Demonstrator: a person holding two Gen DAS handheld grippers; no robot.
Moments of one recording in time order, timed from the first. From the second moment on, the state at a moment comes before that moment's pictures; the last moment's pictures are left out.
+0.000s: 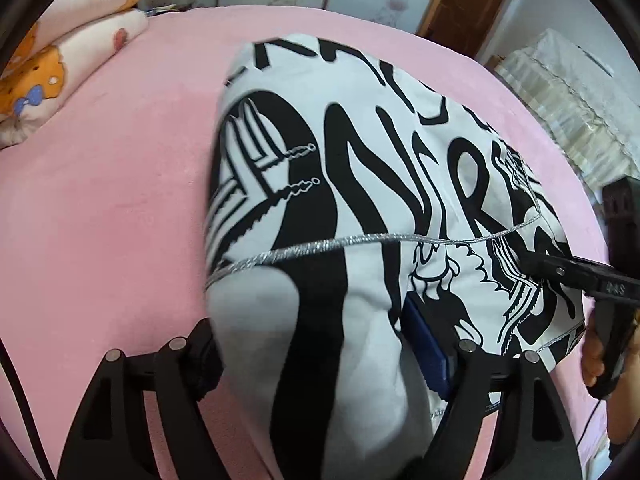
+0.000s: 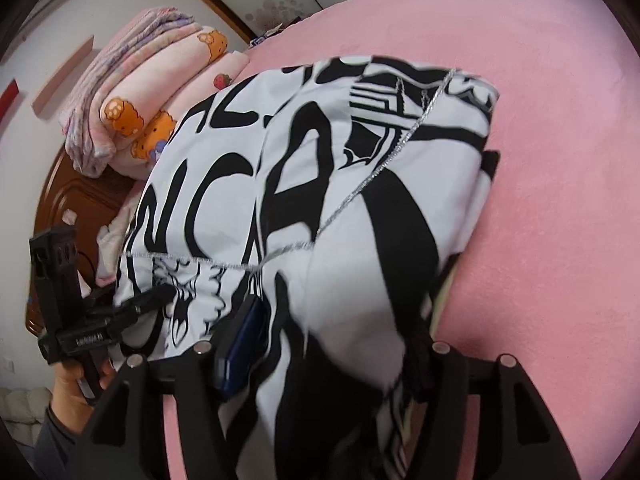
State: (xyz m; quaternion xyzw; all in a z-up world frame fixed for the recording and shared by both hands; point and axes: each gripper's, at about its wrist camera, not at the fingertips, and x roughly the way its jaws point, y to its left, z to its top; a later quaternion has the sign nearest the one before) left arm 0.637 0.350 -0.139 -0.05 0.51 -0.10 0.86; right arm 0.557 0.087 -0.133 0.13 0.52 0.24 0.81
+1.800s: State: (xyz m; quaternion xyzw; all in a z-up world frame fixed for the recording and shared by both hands) left arm 0.354 0.196 -0.025 -0.04 0.47 0.03 0.88; right arm 0.311 -0.011 0.007 -0.03 0.47 0.10 0.87
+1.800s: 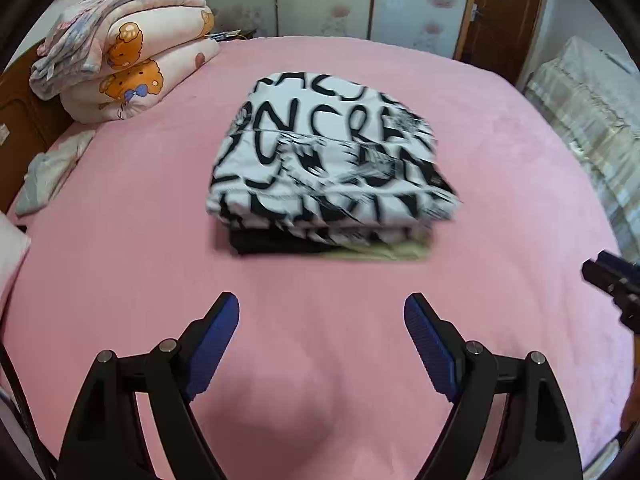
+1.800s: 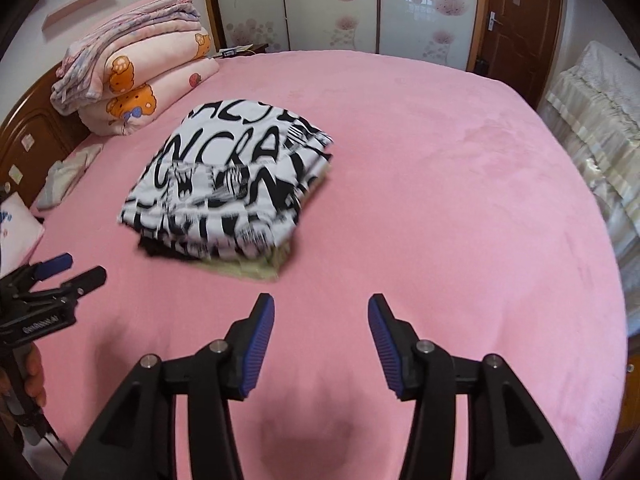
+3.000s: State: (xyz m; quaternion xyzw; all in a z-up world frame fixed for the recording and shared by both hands) left arm 0.079 0.002 0.005 -0.01 0.44 -0.01 0.90; right arm 0.021 -0.117 0.024 0.02 0.42 0.02 0.91
